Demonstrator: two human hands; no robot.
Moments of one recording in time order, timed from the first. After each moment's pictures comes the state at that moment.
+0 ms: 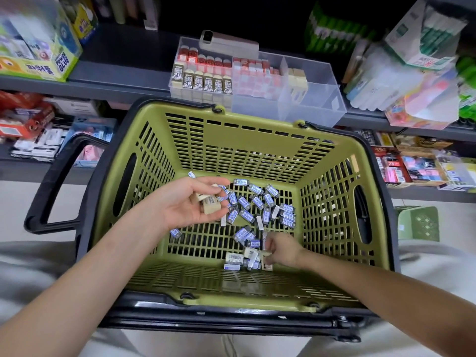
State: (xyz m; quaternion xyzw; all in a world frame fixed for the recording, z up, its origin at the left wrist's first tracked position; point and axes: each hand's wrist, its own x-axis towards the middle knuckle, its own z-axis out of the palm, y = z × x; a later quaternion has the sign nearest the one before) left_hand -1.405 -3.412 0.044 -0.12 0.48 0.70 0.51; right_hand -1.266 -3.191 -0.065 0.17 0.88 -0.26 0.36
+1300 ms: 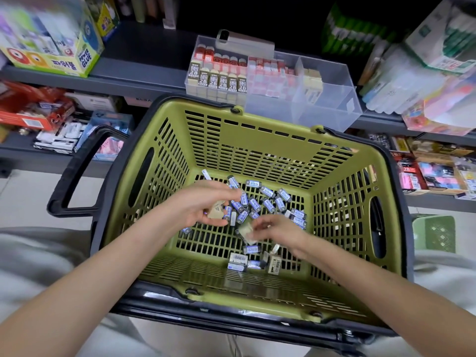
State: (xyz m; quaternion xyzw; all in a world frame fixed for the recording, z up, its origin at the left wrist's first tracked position) left_hand -1.391 -3.402 0.046 -0.05 0.68 0.56 0.48; right_hand -1.299 -3.219 -0.019 0.22 0.74 -0.55 0.31
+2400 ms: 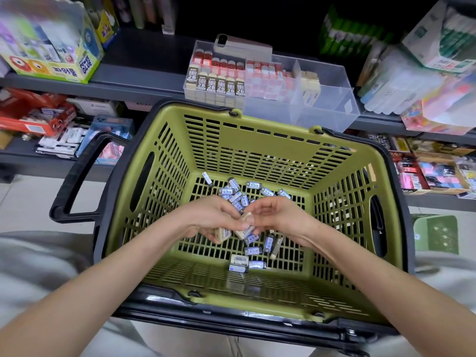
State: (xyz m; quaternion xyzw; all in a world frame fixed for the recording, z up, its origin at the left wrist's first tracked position) left_hand -1.381 -3.398 0.032 0.09 0.74 0.42 0.52; right_hand -1.319 -3.215 0.014 0.13 0.64 -0.71 0.27
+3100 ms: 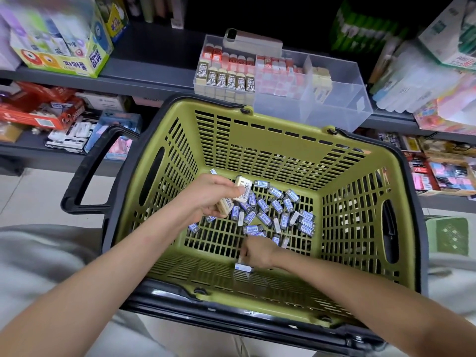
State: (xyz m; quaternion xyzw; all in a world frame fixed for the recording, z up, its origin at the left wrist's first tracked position) left_hand -1.397 -3.404 0.034 -0.05 0.72 0.57 0.40; right_hand -1.300 -3.262 -0.089 -0.01 0.90 -0.15 0.41
